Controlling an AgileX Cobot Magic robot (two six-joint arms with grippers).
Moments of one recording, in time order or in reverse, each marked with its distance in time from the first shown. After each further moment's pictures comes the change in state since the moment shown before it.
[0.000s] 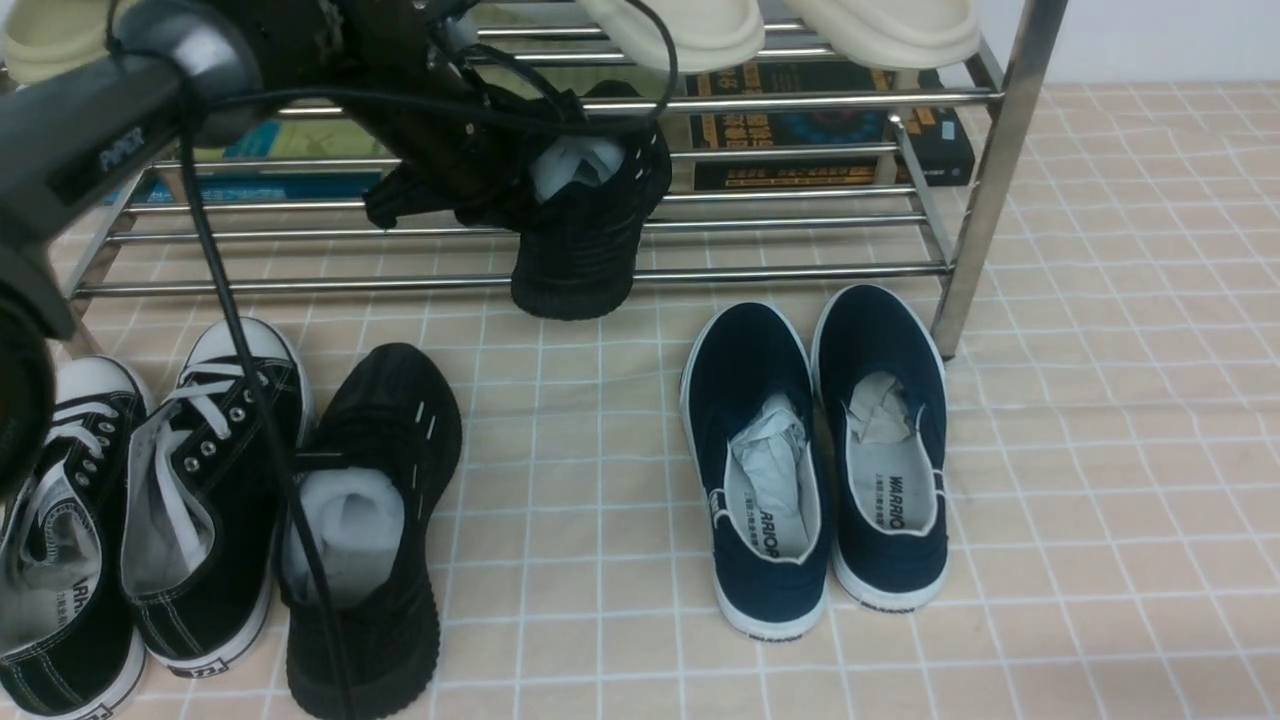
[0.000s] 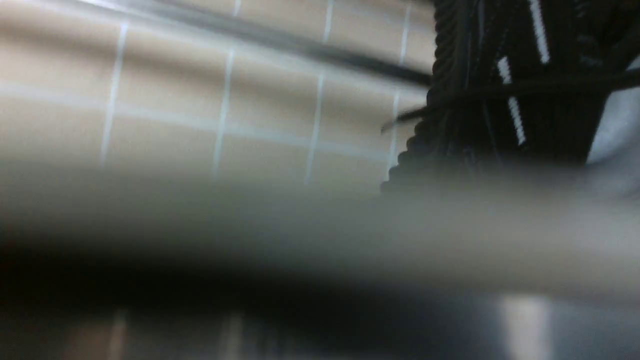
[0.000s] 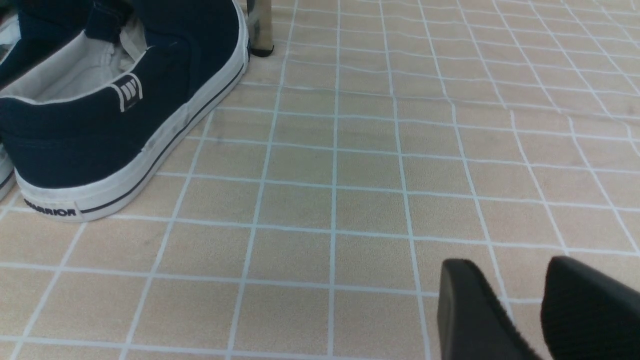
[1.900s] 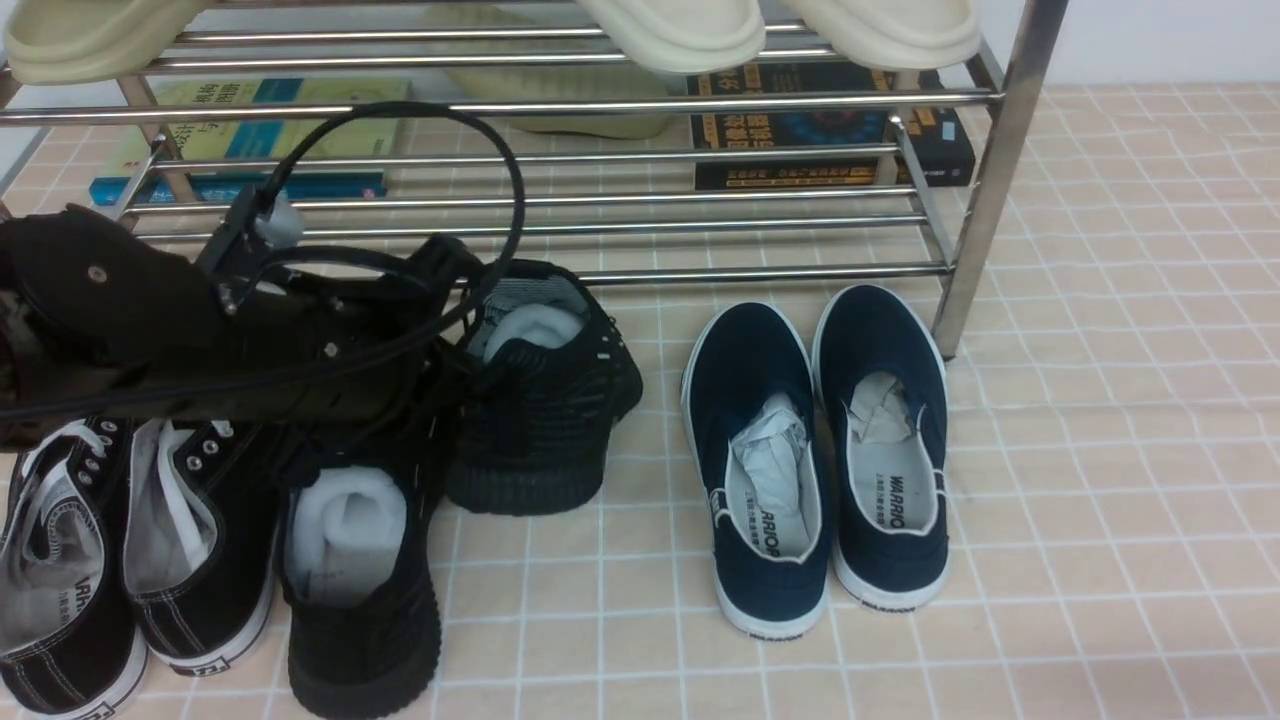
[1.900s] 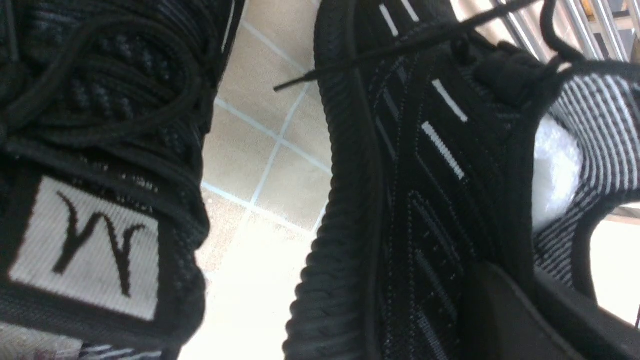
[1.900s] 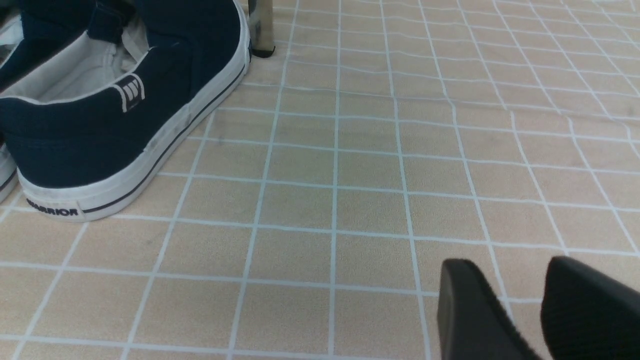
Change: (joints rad) right arm 0.000 0.000 0.000 0.000 0.000 -0.001; left arm 0.003 -0.623 0.972 -0.492 -0.490 0.086
